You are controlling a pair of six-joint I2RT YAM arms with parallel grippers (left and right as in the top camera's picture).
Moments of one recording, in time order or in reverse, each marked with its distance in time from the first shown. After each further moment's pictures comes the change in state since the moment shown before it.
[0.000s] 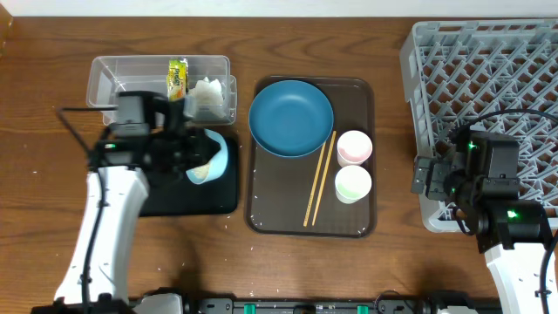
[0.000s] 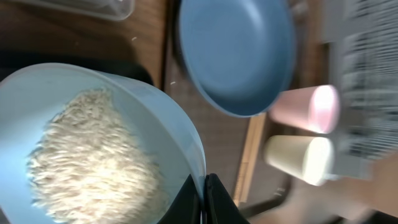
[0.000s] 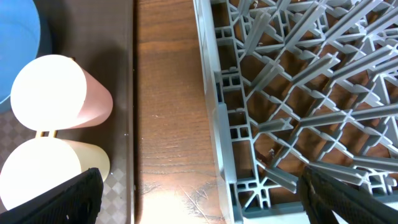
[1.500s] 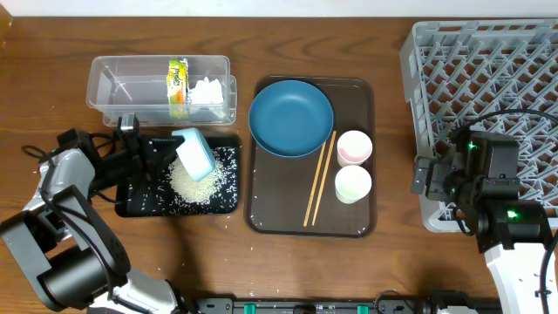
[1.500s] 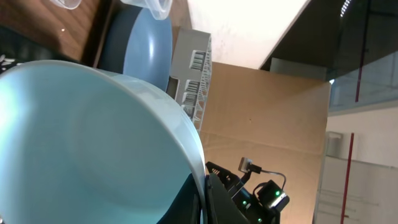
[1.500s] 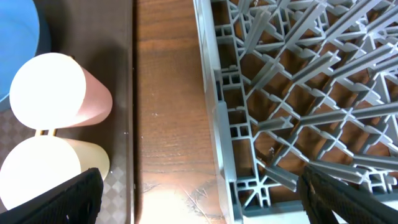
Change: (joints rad) left arm 0.433 0.404 -0.021 -0.127 0.790 0.173; right arm 0.000 0.000 0.000 -0.005 0.000 0.000
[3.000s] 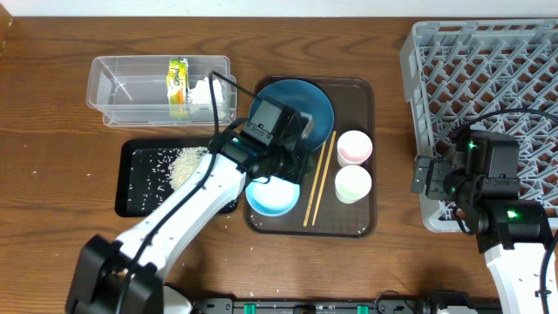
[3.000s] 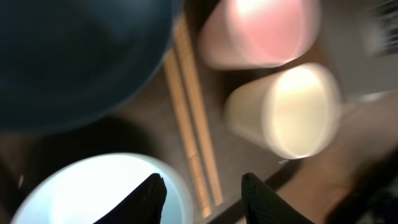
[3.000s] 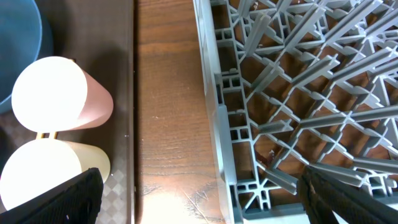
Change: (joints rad) left arm -1.105 -0.214 0.130 0.279 -1.085 -0.199; right arm 0.000 0.000 0.000 0.011 0.000 0.000
